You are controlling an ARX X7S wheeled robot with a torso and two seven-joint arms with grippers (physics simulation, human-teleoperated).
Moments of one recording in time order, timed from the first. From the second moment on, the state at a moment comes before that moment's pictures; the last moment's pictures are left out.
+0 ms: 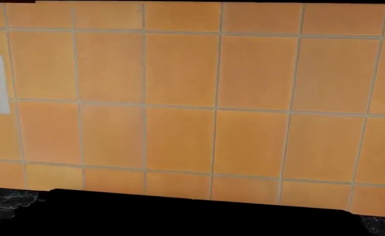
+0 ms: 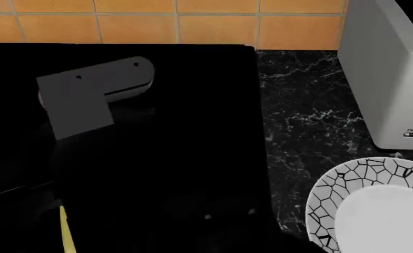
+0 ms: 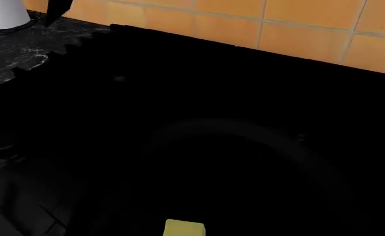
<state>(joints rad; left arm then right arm) -0.93 -0.53 -0.01 0.51 -1.12 -1.15 -0.76 1.15 0.03 -0.60 -0.13 1.69 1.11 1.17</state>
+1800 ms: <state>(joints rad) -0.83 -0.56 0.04 0.44 -1.00 -0.99 -0.64 1.12 0.07 -0.78 -0.12 1.84 0.92 1.28</state>
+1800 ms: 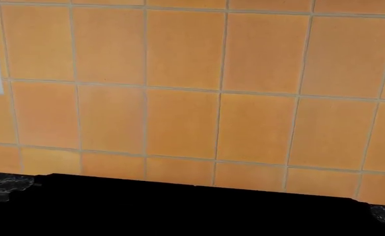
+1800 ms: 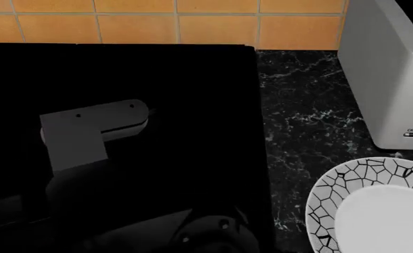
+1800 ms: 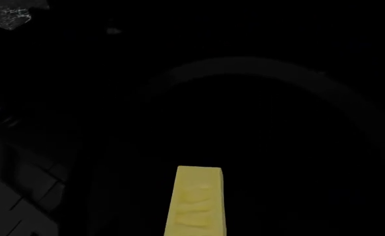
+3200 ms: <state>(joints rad) -0.79 -0.58 0.06 0.42 -0.98 -0.94 -0.62 1.13 0.10 -0.89 -0.12 1.87 0.82 1.27</state>
